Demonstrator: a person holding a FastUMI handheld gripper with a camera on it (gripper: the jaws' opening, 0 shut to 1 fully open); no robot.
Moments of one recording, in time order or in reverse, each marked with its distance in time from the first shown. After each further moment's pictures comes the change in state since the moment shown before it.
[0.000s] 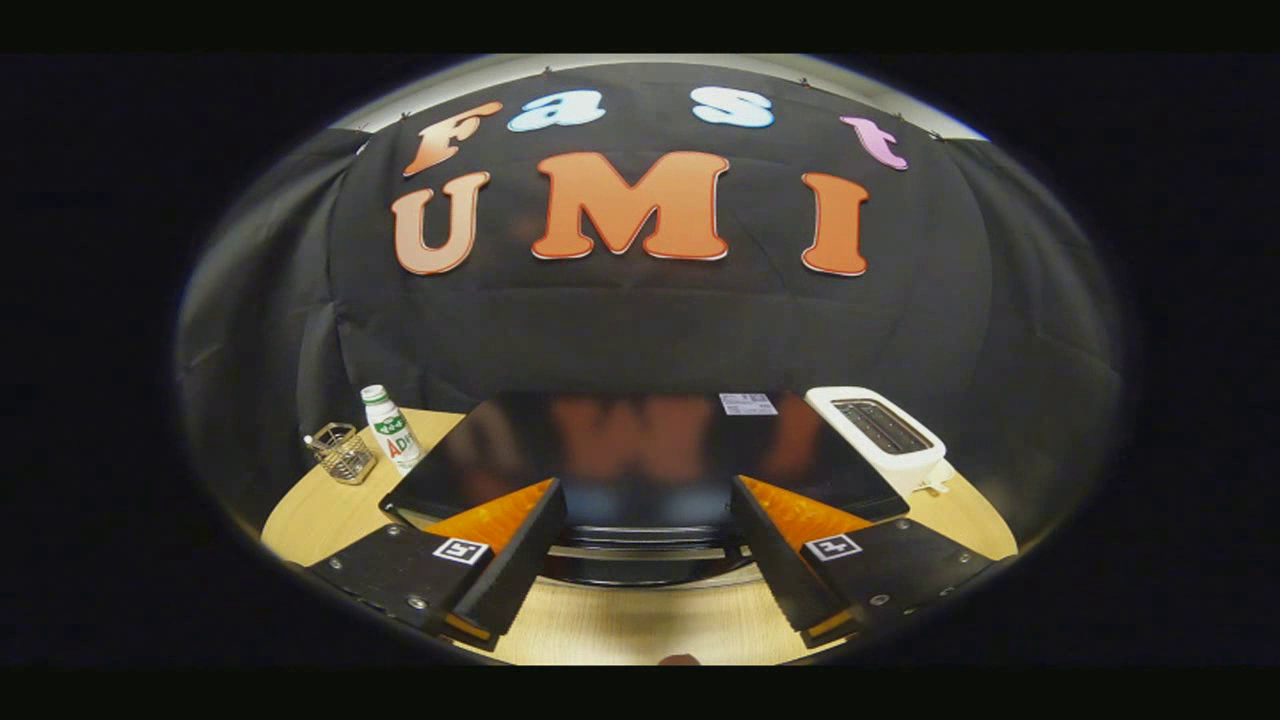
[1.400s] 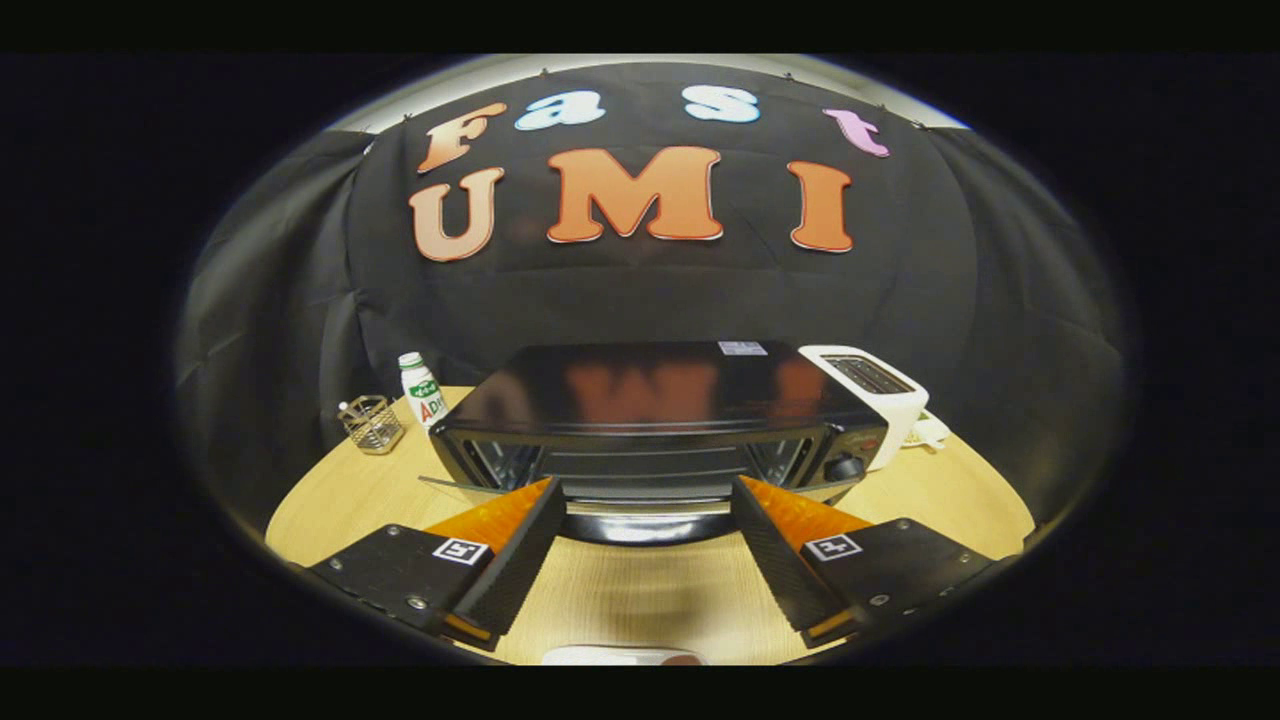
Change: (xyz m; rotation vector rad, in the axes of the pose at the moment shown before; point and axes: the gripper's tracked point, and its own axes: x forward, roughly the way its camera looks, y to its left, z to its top) arm -0.076 0.006 -0.060 0.024 0.025 0.017
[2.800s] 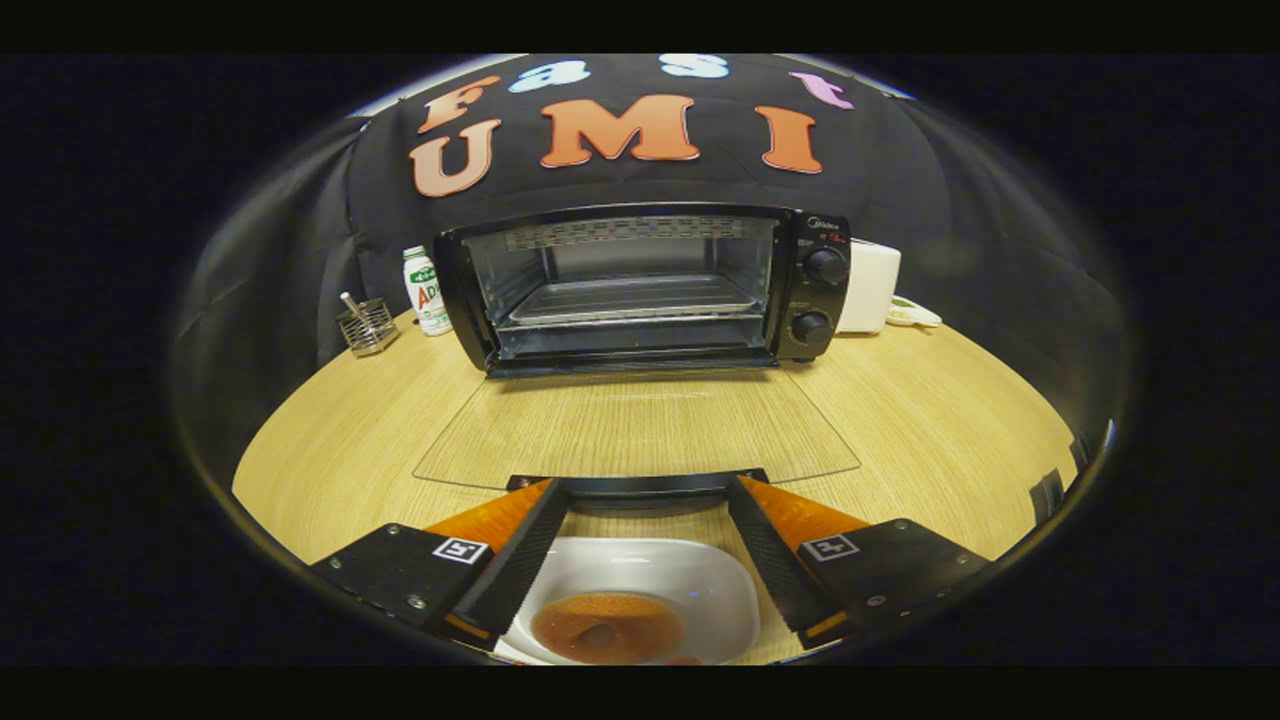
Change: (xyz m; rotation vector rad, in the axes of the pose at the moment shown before) arm -0.035 -0.003 -0.173 0.035 0.188 -0.006
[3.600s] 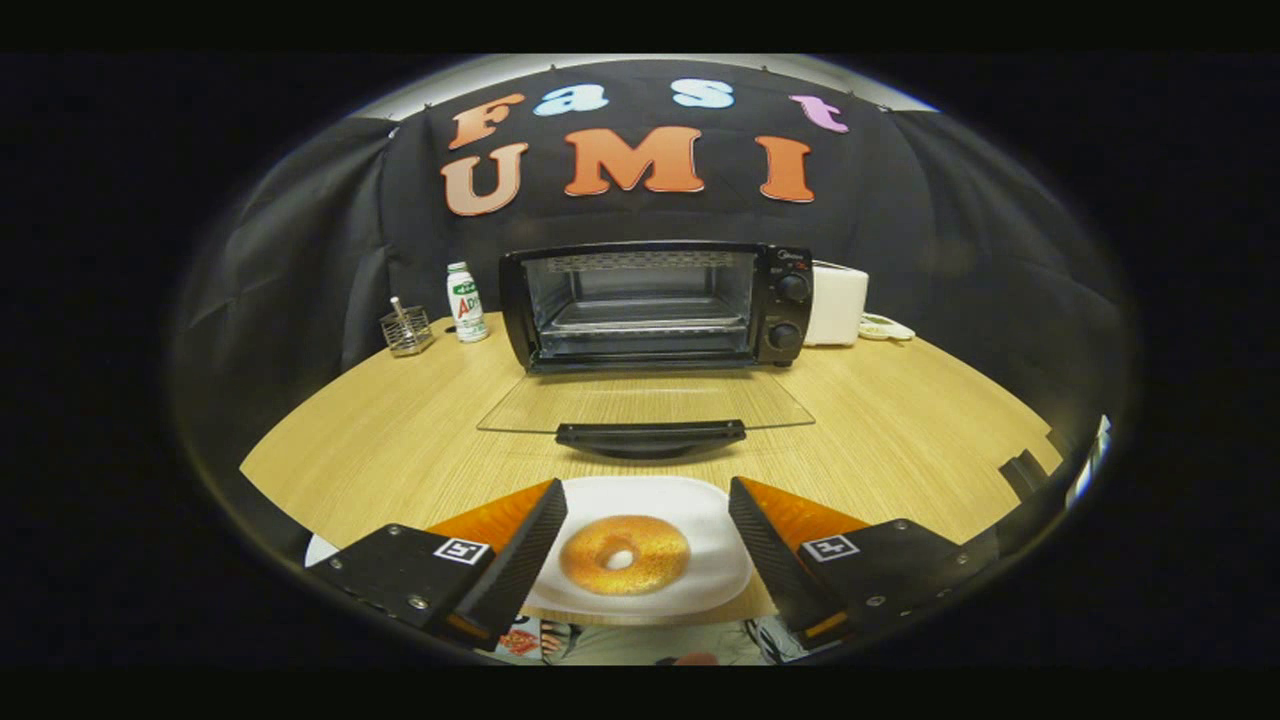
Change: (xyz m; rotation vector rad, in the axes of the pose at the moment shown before) arm -0.079 0.006 -0.031 -0.024 -0.111 0.005
